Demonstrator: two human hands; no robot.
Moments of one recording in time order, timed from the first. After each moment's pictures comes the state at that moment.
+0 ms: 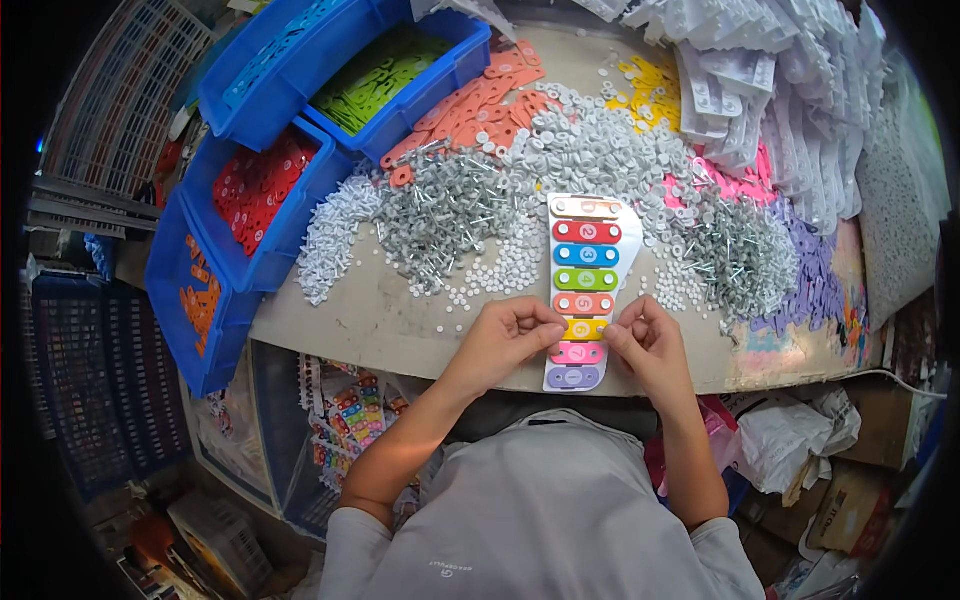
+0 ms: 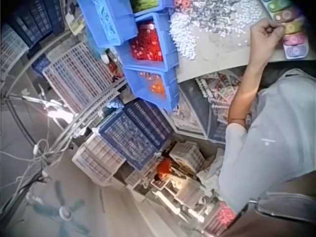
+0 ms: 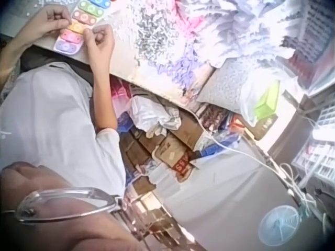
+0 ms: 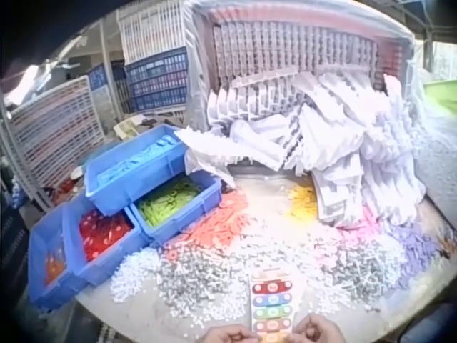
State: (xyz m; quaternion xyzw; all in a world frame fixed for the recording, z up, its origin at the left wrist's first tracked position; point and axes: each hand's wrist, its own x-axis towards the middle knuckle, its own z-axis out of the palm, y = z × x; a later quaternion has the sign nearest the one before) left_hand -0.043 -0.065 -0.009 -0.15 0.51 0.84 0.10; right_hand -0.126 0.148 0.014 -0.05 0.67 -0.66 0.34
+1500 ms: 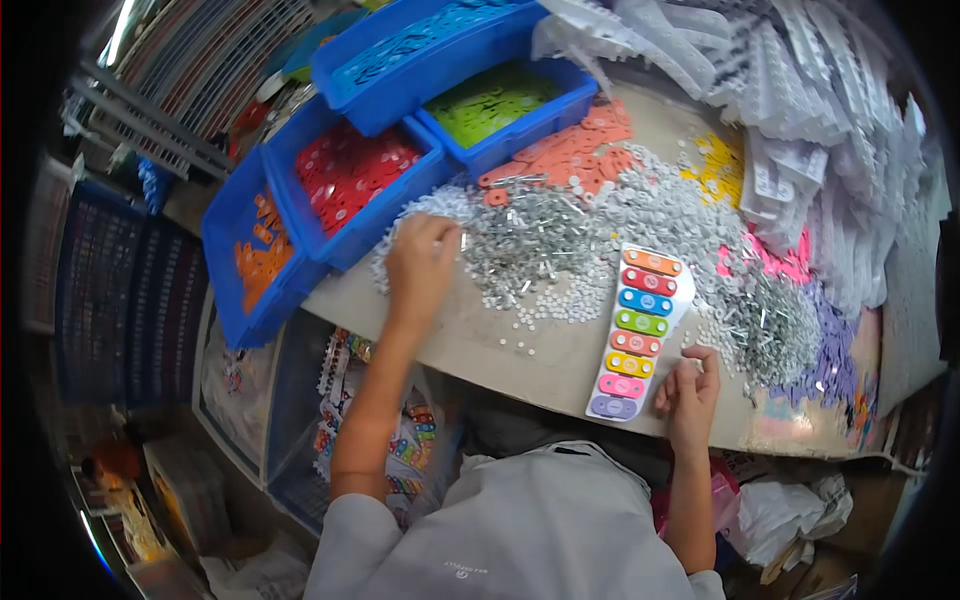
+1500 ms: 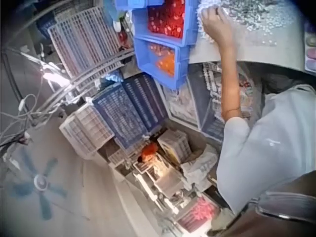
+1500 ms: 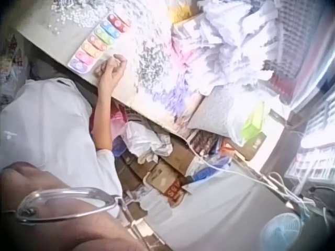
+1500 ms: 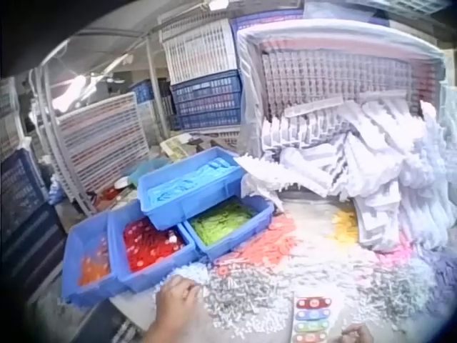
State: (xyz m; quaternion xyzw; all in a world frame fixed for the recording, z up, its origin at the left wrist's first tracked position) left_hand -0.039 -0.216 0.005 -0.23 0.90 0.22 -0.31; right_hand -0.120 0.165 -0.018 0.00 0.64 -0.73 0.22
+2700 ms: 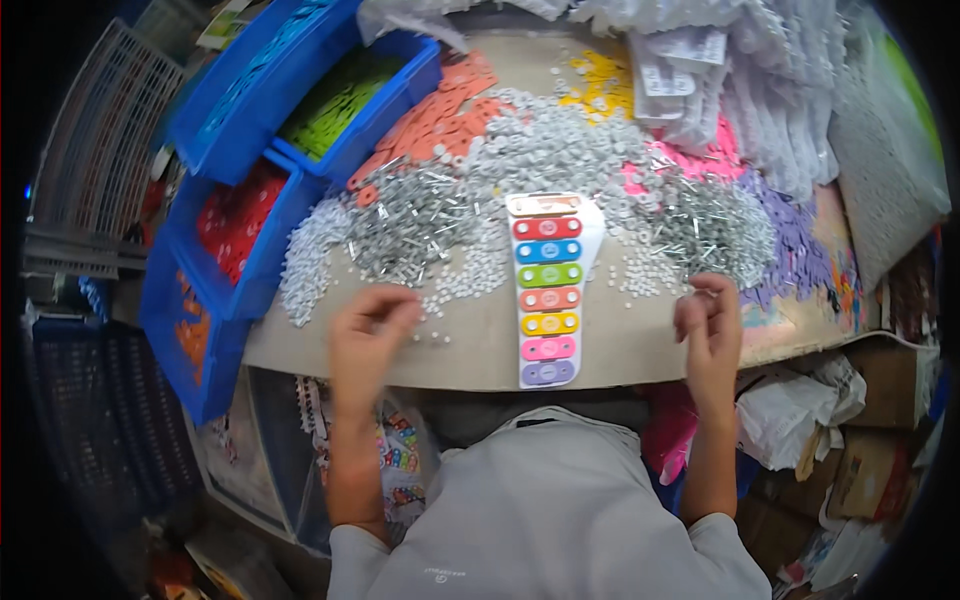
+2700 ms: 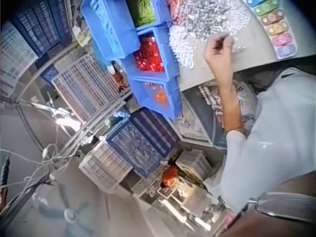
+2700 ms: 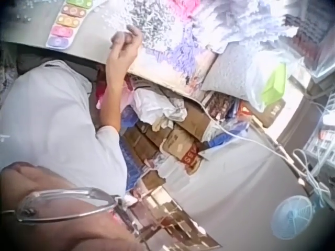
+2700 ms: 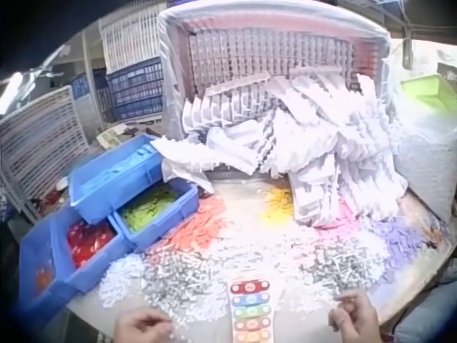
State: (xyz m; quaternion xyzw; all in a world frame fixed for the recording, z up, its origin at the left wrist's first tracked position) left_hand -0.017 -0.132 0.040 -0.22 0.73 0.63 -0.14; right_hand -0.137 0.209 0.050 -0.07 0.80 -0.60 0.05
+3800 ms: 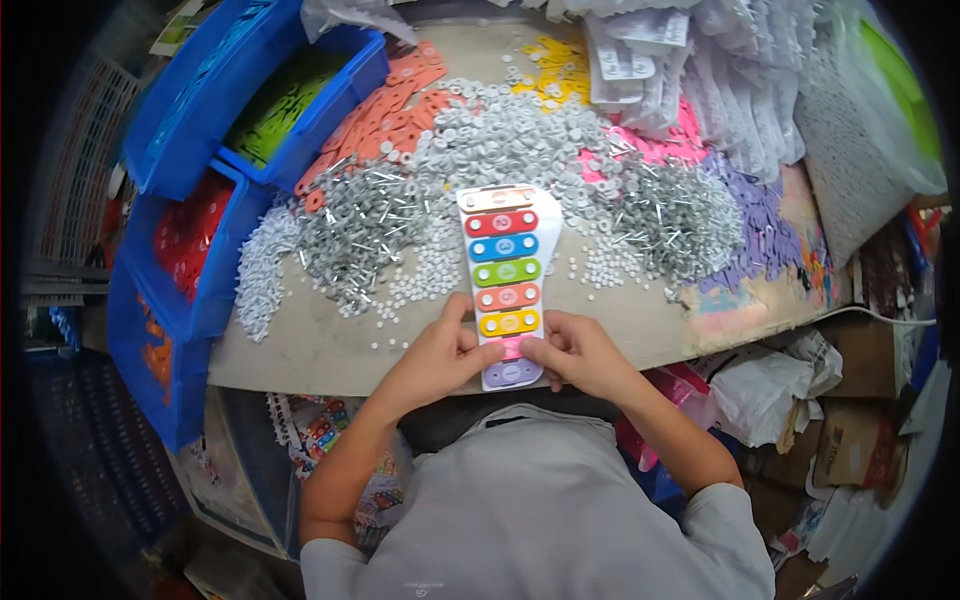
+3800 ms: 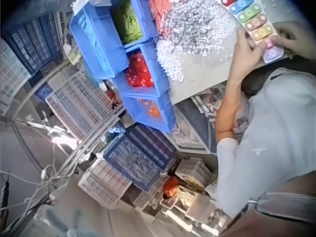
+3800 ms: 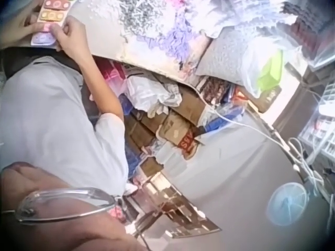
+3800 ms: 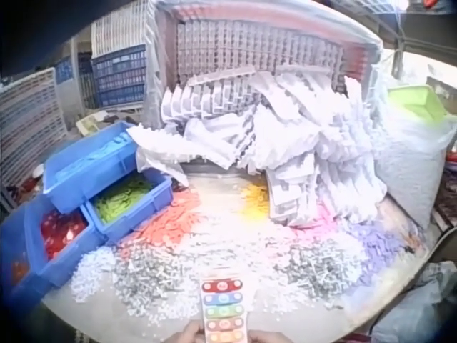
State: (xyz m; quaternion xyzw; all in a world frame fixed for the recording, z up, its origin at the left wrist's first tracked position) left_hand -0.044 -0.072 -0.009 -0.10 0.68 0.70 0.20; right_hand -0.120 0.152 0.009 -0.07 0.71 -0.54 0.45
